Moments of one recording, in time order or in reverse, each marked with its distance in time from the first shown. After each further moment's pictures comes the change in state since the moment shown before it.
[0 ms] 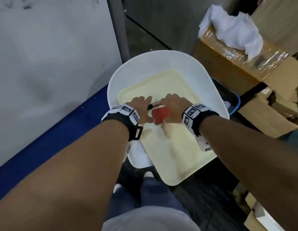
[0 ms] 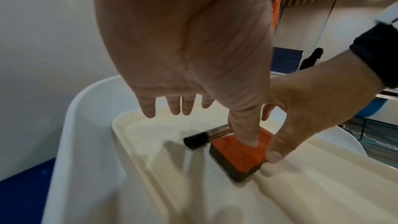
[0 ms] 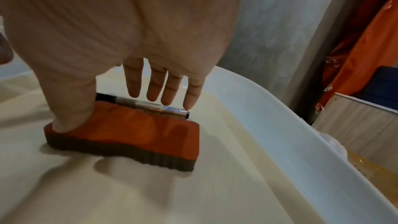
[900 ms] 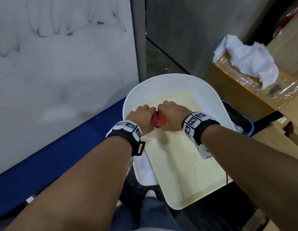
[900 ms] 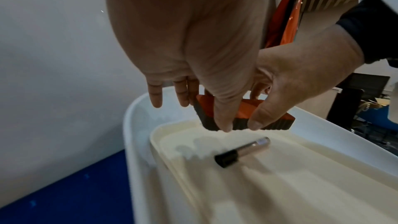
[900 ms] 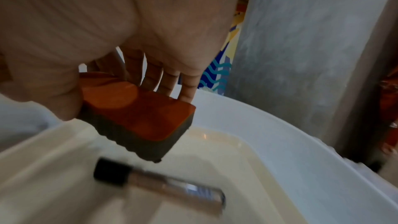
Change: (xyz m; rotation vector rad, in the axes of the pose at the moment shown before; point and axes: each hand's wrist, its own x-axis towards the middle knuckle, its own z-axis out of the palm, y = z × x) left_hand -0.012 -0.023 -0.017 -0.044 0.222 -0.039; right_hand 0.022 -0.033 -0.051 0.035 0.081 -0.172
